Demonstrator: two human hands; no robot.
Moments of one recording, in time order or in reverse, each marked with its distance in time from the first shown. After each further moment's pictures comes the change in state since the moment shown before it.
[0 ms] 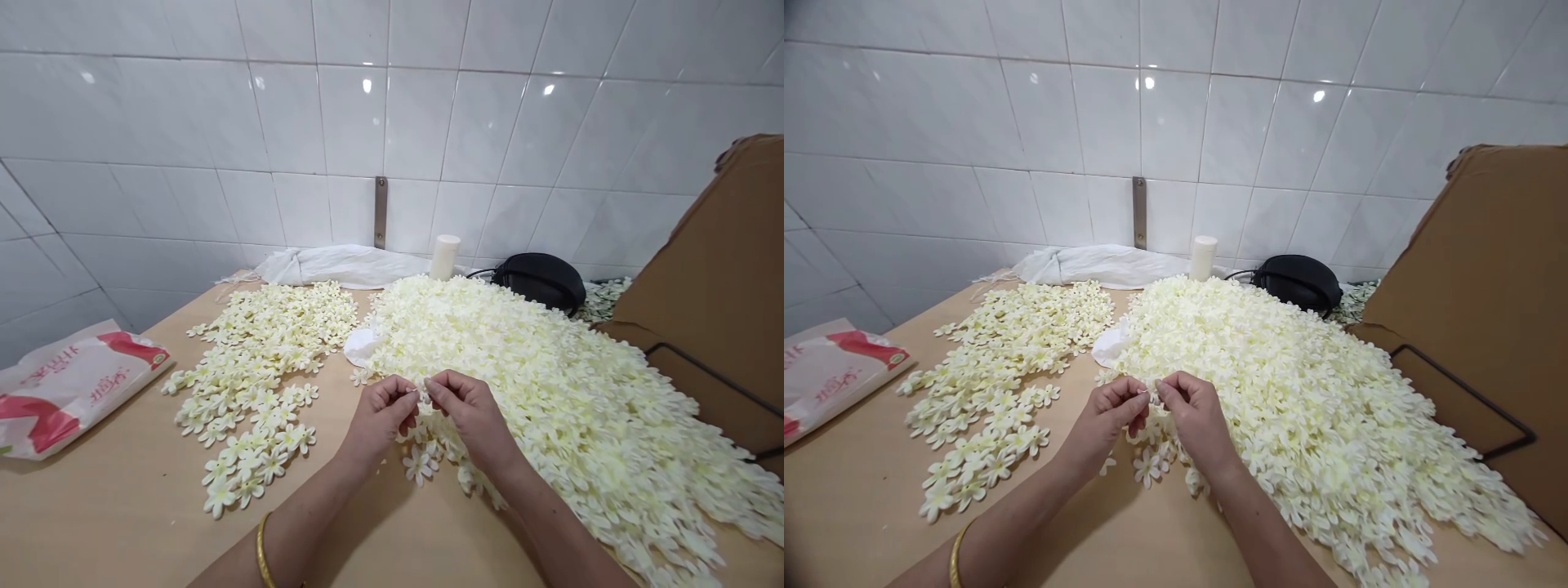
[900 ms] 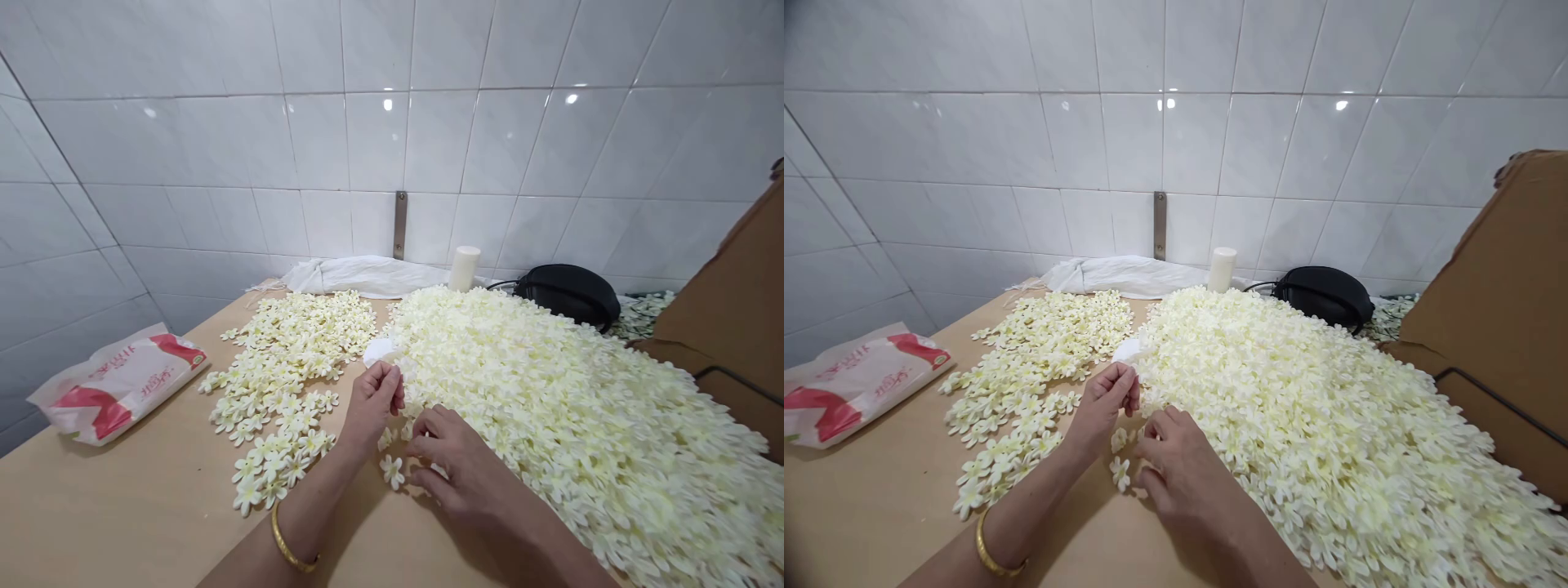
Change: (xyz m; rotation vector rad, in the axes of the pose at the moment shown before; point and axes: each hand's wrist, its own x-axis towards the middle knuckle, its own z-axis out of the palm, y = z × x) left_hand 0.016 0.005 -0.028 0.033 0.179 0.199; right_hand -0.015 -0.003 0.013 -0.651 -0.458 -0.507
